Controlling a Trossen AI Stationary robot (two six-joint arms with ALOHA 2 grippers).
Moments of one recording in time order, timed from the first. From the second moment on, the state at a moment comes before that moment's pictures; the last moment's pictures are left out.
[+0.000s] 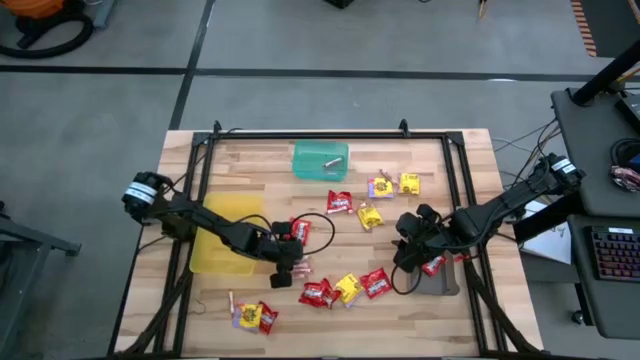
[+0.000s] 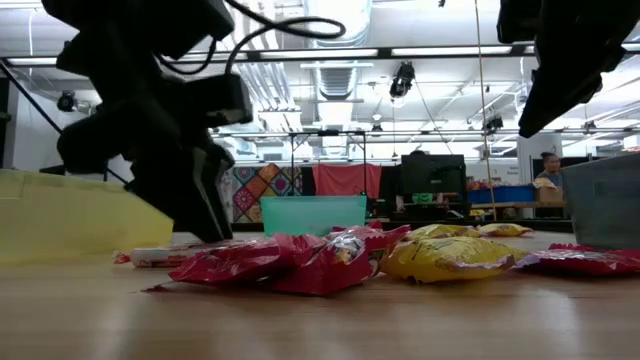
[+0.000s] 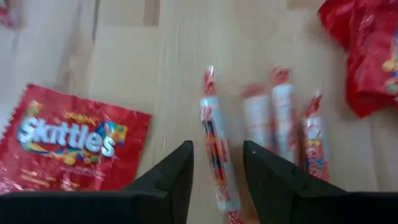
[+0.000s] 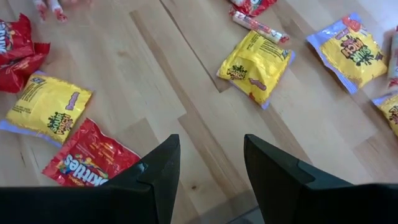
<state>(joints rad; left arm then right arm) -0.31 1.69 0.80 -0.14 -0.19 -0.28 0.46 1.21 0.83 -0.79 0.42 0.91</state>
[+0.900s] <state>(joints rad) -0.24 1.53 0.87 -0.24 -0.24 -0.07 0.46 1.21 0.83 -0.77 0.42 0.89</state>
